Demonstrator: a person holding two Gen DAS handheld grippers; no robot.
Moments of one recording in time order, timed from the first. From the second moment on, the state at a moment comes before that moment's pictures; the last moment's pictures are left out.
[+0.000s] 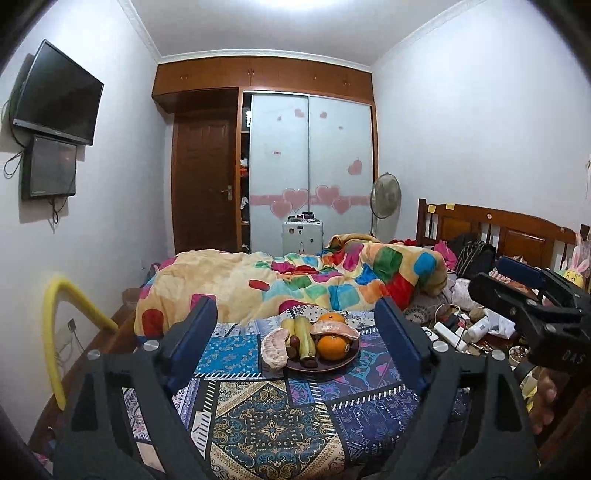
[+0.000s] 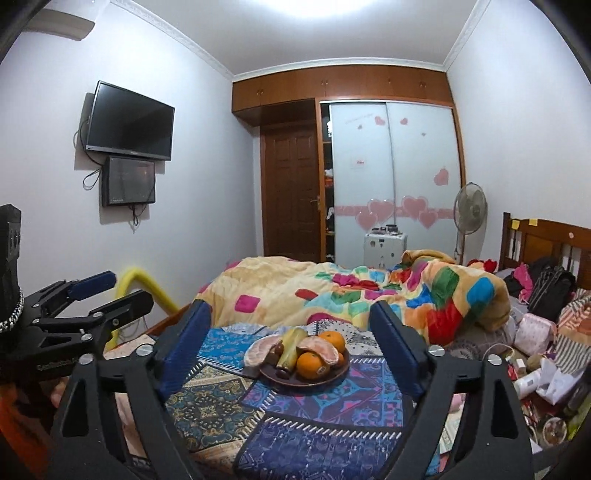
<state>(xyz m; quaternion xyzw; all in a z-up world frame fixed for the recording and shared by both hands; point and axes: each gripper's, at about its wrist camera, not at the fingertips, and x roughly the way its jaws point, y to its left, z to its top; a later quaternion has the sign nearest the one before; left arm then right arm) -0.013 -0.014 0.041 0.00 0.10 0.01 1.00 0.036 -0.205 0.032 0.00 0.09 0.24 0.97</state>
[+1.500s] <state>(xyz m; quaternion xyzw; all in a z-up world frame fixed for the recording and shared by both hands) -0.025 -0.018 0.035 0.00 0.09 0.01 1.00 0.015 -0.214 0.028 0.01 0.08 0.22 0.97</state>
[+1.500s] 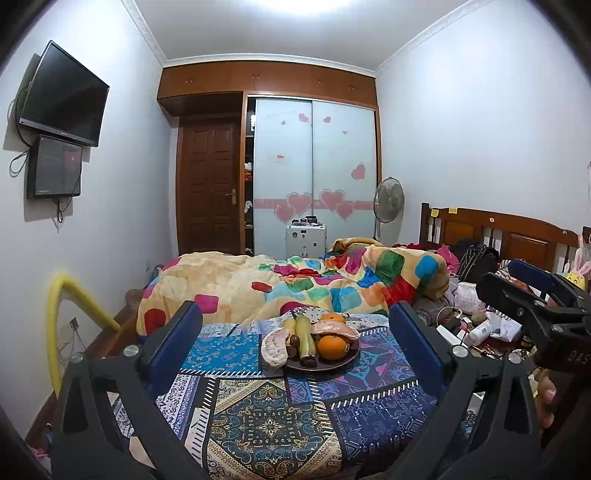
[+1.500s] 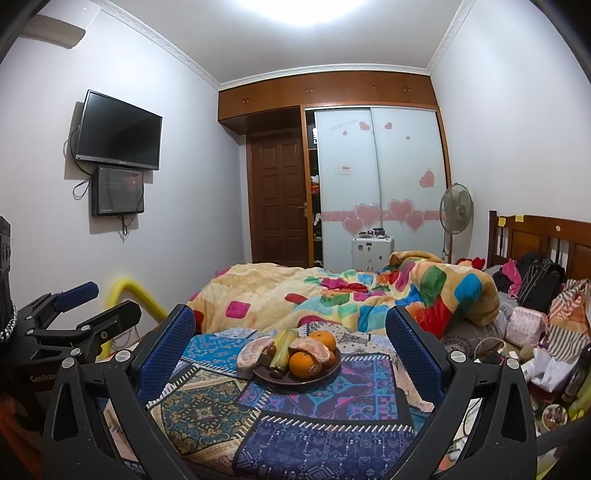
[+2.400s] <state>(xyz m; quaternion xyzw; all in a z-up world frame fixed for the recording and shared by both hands) -0.017 -0.020 0.032 -0.02 0.10 0.00 0.99 0.016 -0.211 0.028 0.01 0.08 0.22 0.97</state>
